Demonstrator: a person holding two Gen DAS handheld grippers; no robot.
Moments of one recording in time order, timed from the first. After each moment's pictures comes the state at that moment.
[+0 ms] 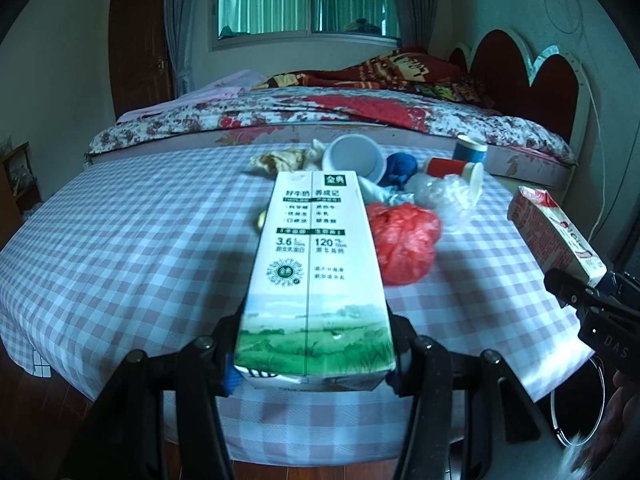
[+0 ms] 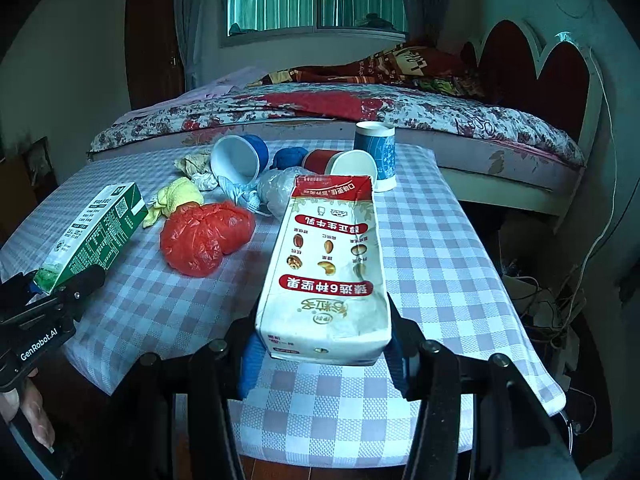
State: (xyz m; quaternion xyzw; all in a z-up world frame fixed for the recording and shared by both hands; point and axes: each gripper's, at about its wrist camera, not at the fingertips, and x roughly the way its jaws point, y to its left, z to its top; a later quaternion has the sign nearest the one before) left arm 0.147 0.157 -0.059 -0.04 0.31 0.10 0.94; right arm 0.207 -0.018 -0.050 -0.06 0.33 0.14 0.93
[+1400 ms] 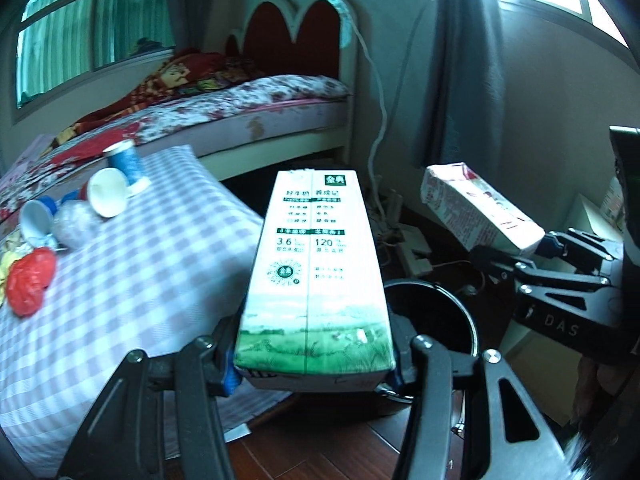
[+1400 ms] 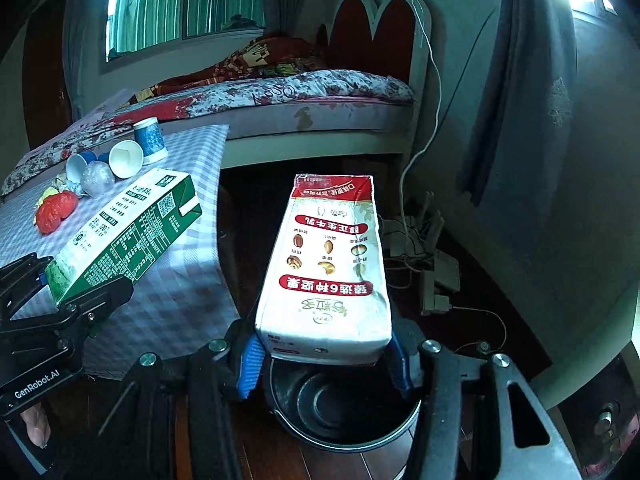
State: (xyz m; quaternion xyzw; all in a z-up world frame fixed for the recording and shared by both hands) left arm 0.107 -0.132 -0.061 0.07 0.31 -0.24 0.92; right arm 0.089 -0.285 -0.060 -0.01 0.34 -0.06 0.94
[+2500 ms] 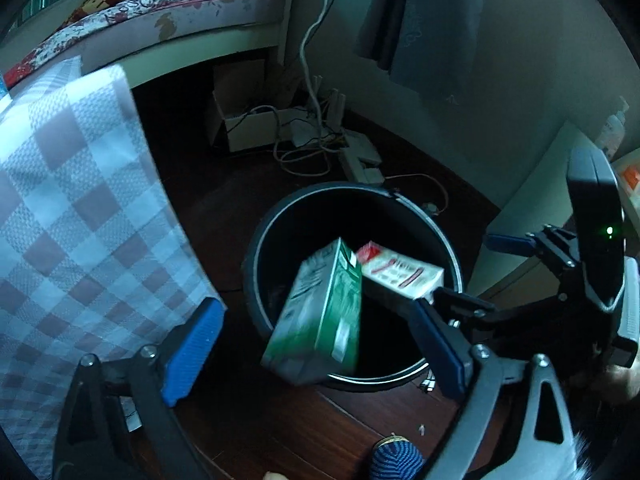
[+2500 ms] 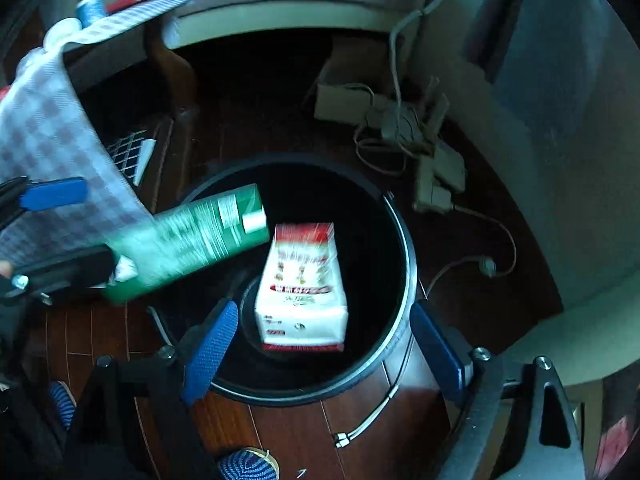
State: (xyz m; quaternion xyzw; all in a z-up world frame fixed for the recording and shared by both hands) left arm 0.144 -0.223 -0.175 0.09 0.45 -0.30 0.83; right arm 0.121 -0.372 -0.208 -0.02 0.51 -0.06 0.86
